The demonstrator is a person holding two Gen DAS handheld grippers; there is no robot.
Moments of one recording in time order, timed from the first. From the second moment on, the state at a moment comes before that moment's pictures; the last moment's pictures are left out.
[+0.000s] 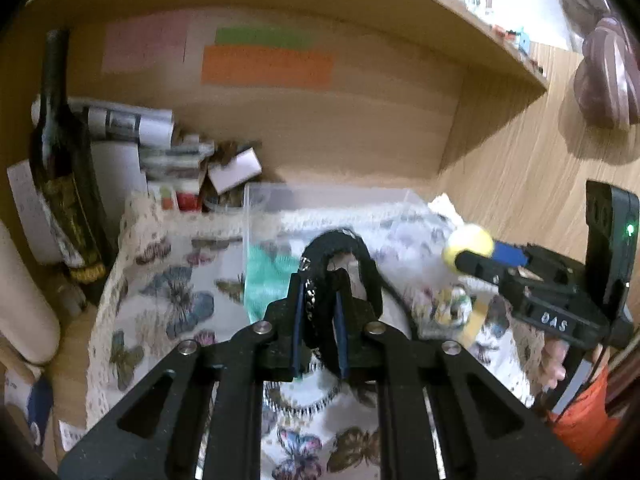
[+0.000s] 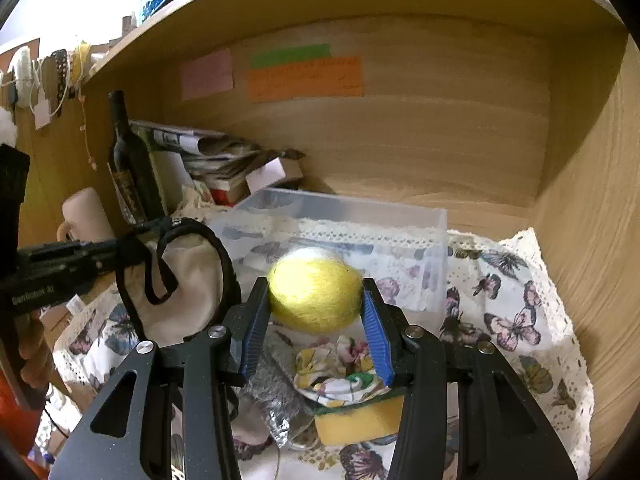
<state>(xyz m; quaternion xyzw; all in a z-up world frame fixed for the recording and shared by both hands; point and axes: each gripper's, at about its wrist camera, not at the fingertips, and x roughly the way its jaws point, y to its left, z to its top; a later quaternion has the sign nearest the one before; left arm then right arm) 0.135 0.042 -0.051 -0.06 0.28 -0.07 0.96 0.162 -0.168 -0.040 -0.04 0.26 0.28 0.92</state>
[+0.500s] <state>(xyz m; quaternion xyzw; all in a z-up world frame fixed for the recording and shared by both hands) 0.187 0.043 0.005 -0.07 0.20 -0.04 0.98 0.191 -0.174 -0.023 -0.04 0.25 0.26 0.93</state>
